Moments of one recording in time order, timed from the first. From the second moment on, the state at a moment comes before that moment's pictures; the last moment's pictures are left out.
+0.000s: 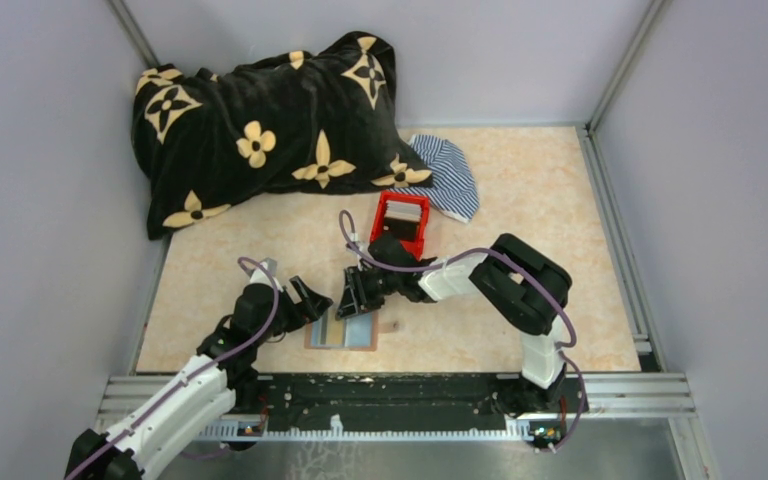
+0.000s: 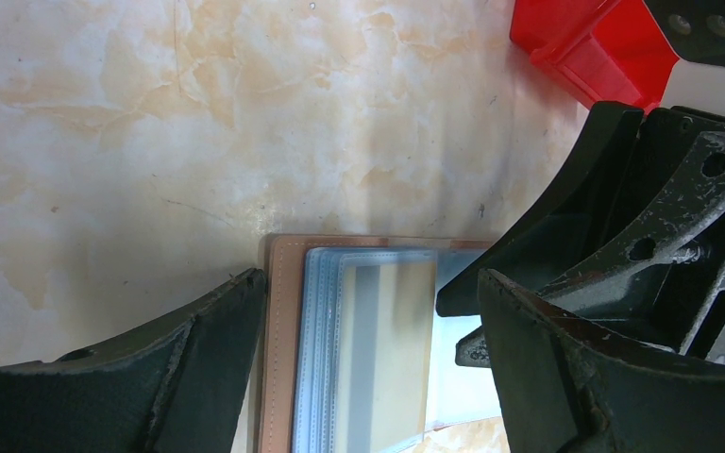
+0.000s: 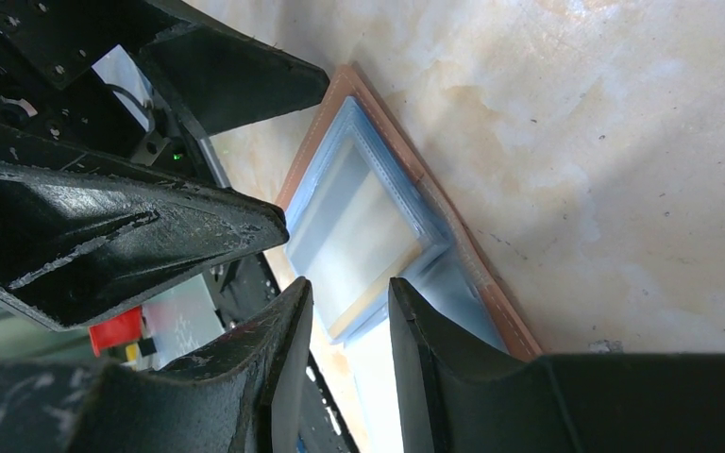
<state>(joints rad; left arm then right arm) -0.52 0.56 0.10 -0.10 -0.01 -0.85 0.92 1.89 0.92 0.30 -0.57 0.73</state>
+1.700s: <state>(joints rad) -0.52 0.54 0.10 -0.11 0.04 -0.85 0.97 1.92 0.97 0.25 -0.60 0.71</state>
